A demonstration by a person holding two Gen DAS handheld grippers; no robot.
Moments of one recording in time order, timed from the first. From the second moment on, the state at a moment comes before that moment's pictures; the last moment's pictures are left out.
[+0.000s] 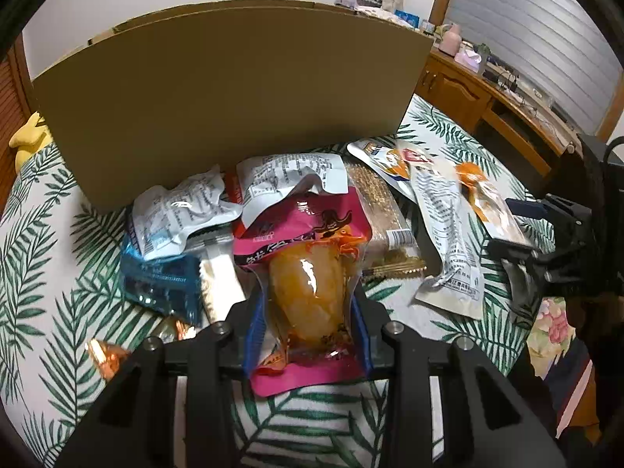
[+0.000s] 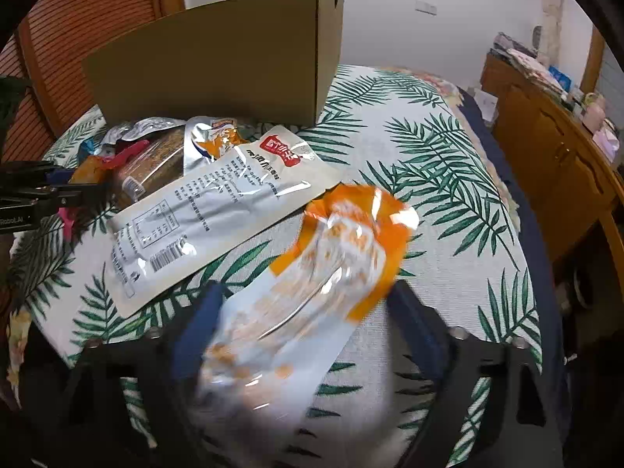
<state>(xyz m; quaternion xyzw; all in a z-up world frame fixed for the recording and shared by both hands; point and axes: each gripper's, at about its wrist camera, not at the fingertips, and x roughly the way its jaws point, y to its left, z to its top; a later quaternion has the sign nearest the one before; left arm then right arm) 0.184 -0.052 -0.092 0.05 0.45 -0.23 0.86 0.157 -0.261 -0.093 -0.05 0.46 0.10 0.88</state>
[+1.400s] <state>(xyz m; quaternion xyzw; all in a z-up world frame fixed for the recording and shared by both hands) 0.150 -0.036 -0.066 0.02 0.42 -0.23 0.88 0.125 -0.298 -0.057 0.01 0.42 0.07 0.91</state>
